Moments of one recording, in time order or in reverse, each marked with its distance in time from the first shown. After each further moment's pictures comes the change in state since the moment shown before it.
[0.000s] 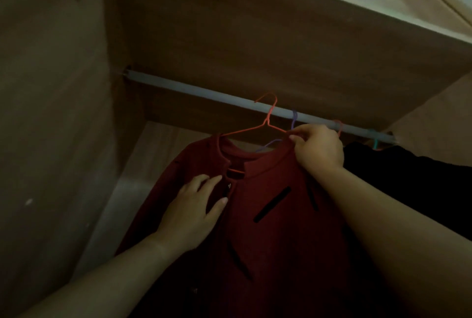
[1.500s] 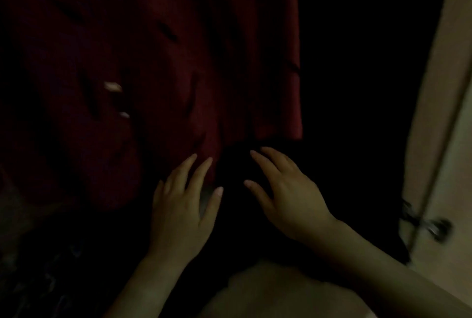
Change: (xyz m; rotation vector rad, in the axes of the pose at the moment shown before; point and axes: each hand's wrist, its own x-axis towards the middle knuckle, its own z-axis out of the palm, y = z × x) left_hand -0.426 0.062 0.085 -0.330 -0.576 -0.063; right_hand -0.522 0.107 -0.060 -0.470 -0.722 0.148
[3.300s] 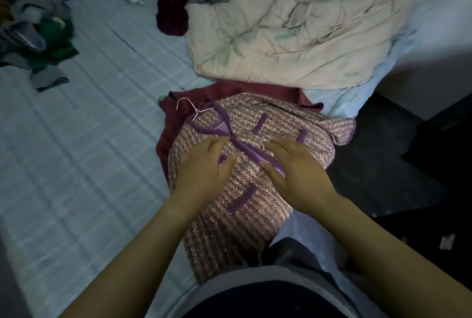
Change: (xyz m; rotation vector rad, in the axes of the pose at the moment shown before) left_hand -0.572 1.248 0.256 -0.852 -1.223 1.305; right_hand -1.044 0.443 -0.687 -0.518 0.019 1.782
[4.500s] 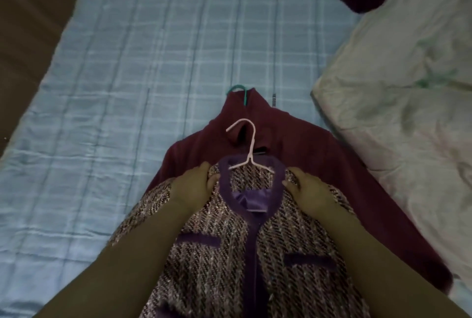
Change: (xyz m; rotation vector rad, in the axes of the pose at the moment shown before) left_hand 0.215 -0.208 0.185 0.053 0.025 -1.036; right_hand 0.469 0.180 0.251 0.024 -0.750 -0.390
